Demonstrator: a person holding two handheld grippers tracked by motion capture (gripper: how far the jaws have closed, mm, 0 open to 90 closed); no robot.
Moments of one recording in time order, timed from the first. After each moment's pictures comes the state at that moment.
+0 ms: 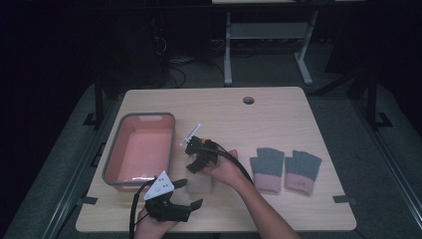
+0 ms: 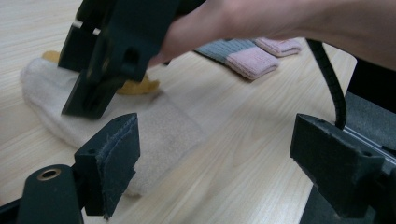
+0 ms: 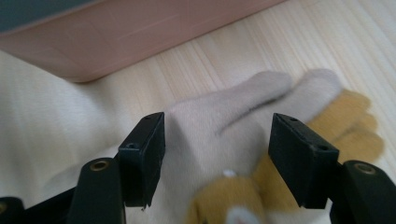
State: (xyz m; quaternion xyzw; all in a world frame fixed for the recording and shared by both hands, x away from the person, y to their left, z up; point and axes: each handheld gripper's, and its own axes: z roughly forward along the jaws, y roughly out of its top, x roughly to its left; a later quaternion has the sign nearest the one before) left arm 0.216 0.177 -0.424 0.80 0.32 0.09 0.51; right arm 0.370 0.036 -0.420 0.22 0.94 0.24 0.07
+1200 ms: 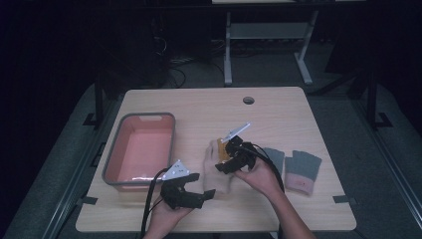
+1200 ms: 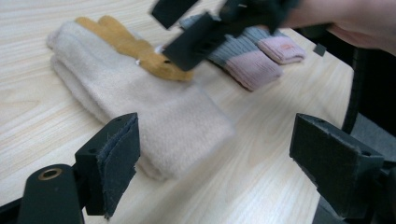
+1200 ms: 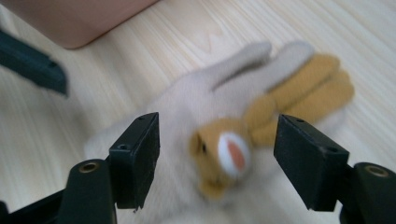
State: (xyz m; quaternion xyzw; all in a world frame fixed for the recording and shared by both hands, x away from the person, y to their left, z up) left arm 0.253 0.144 -0.426 0.80 0.36 0.03 0.48; right arm 0.346 -0.074 -0.402 0.33 0.89 0.31 0.04
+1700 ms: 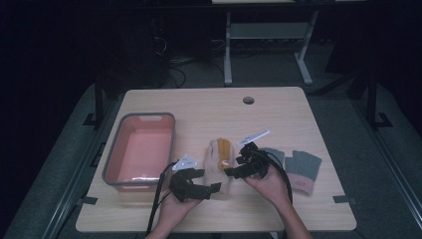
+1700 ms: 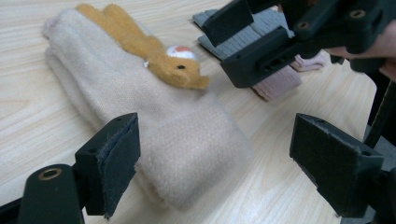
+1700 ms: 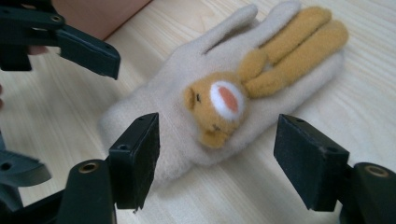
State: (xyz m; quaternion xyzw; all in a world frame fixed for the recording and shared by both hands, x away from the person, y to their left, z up) left arm 0.273 0.126 -0.435 0.79 0.40 0.02 0.47; right arm 0.331 -0.110 -0.418 0.38 0.85 0.36 0.00
